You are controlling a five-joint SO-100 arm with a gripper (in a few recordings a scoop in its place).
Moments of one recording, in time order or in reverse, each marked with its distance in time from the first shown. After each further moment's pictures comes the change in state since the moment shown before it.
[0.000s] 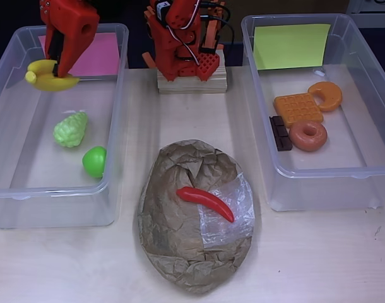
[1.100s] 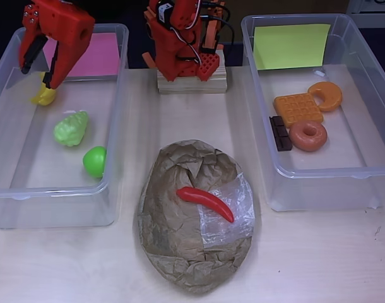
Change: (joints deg) arm -13.9 -8.3 -15.8 4.3 -10.0
